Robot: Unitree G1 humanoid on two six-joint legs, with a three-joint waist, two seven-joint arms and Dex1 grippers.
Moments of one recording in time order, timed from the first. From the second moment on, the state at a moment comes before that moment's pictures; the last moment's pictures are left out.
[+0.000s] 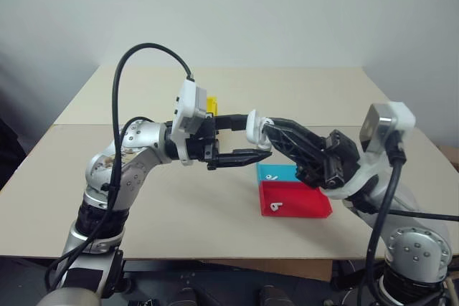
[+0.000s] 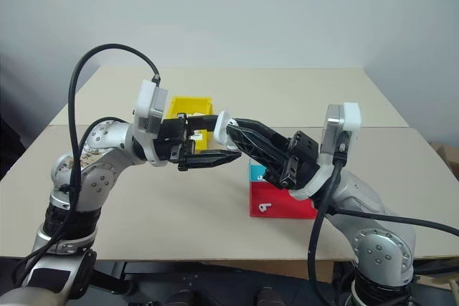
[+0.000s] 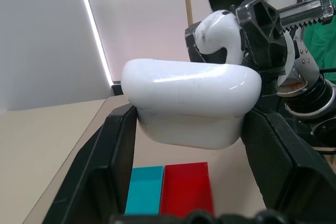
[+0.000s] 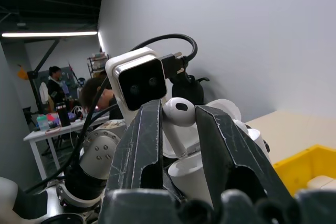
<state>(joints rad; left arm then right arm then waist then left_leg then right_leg) -0.74 0.50 -0.06 -0.30 -0.69 0.55 -1.04 -0.34 -0.38 -0.22 -0.71 1.16 0.69 0.48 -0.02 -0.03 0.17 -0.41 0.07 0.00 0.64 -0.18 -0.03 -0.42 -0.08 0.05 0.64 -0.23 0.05</state>
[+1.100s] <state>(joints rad) -0.70 0.54 -0.07 -0.32 -0.67 0.56 -1.02 -0.40 -0.73 -0.26 -0.56 0.99 0.55 0.76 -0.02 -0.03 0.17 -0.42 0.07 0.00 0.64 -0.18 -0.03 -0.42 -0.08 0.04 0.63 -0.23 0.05</state>
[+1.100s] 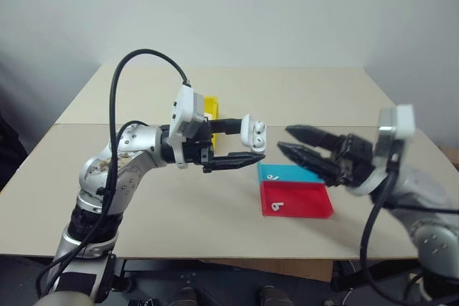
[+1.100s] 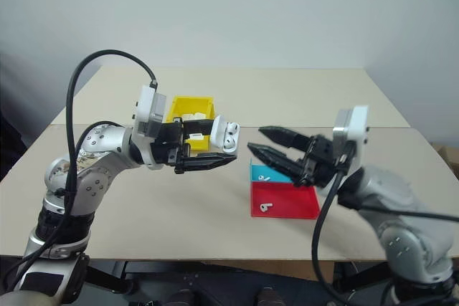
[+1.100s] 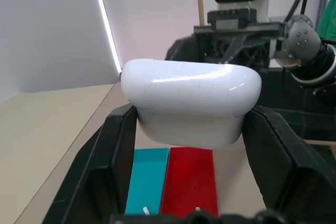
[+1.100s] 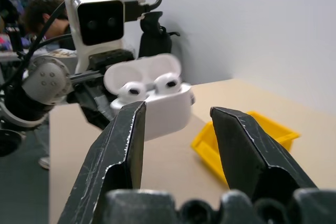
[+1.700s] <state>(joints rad) -0.79 0.50 -0.16 -0.21 -0.52 0.54 -1.01 -1.06 -0.70 0.15 -0.09 0.70 0.56 1.21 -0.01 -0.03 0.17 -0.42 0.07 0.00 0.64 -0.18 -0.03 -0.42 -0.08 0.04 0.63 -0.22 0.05</state>
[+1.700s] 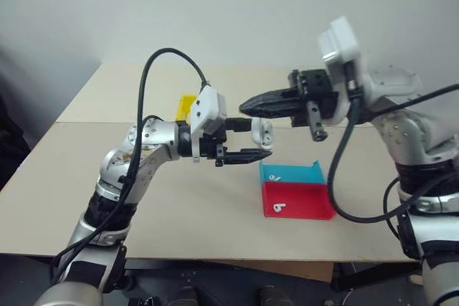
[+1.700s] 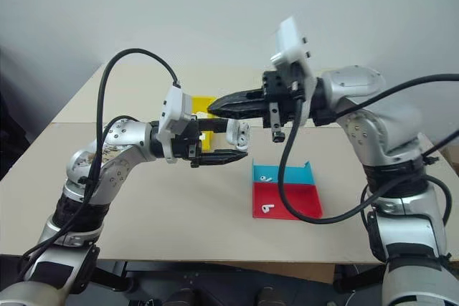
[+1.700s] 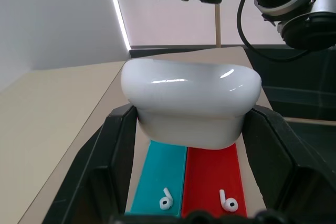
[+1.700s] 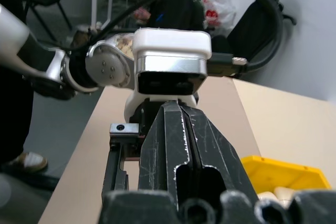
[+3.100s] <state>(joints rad) -0.87 0.30 -0.01 0.09 -0.10 0.44 -0.22 -0.60 -0.59 -0.13 -0.33 0.59 0.56 0.79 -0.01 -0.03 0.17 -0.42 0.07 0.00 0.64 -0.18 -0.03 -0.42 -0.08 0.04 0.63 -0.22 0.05</state>
